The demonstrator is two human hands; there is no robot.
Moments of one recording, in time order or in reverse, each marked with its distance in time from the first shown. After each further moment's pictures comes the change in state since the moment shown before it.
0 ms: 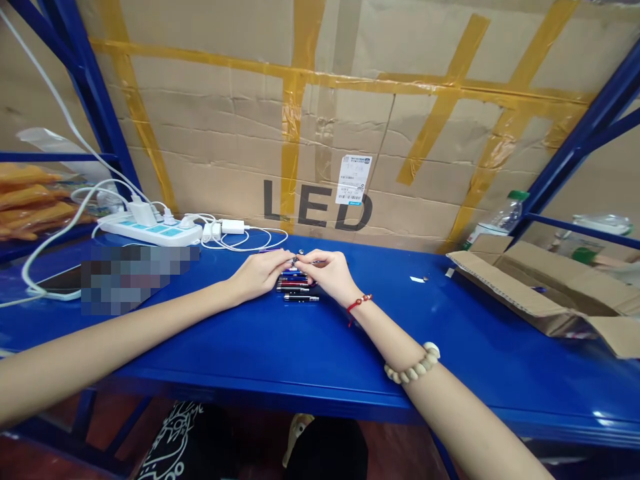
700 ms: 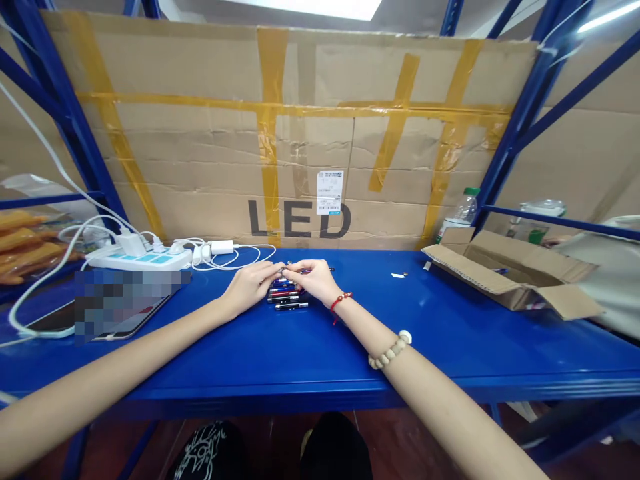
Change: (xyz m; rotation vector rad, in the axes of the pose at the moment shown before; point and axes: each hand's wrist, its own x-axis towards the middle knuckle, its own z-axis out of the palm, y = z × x) left_hand 0.002 -0.007 0.004 0.142 0.093 0.019; right_hand 0.002 -0.002 0.003 0.003 0.098 0.161
